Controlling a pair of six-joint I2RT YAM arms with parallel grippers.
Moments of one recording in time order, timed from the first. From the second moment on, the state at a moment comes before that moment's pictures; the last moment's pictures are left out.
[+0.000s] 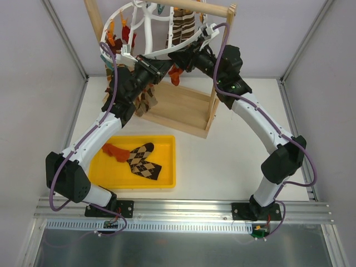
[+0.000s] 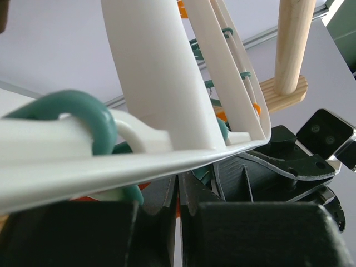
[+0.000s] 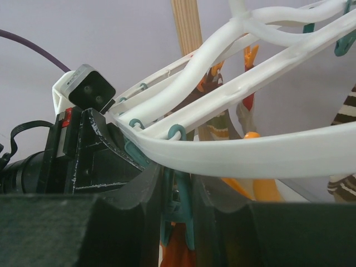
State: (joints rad) left arm -0.42 1.44 1.30 0.34 0.16 -1.22; right arm 0.57 1.74 1.79 0.19 -0.41 0.33
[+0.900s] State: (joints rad) left arm -0.42 1.44 1.30 0.35 0.17 -1.24; right arm 0.60 1.69 1.76 0.08 -0.33 0.21
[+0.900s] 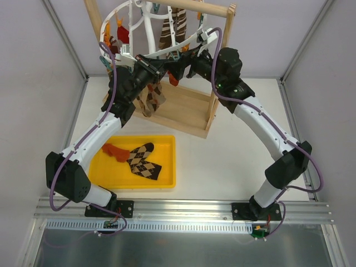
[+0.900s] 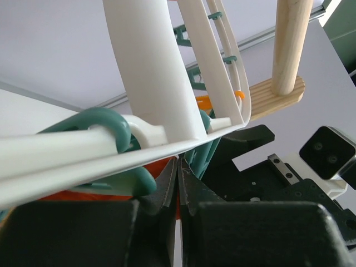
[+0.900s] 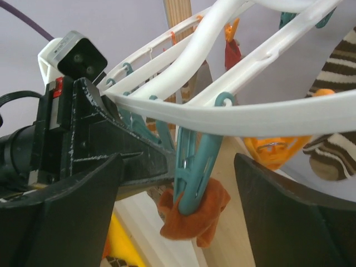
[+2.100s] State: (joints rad) left arm -0.42 1.15 1.35 0.01 0.05 -0.60; right arm 0.57 1.38 1.60 -0.25 -0.19 0.13
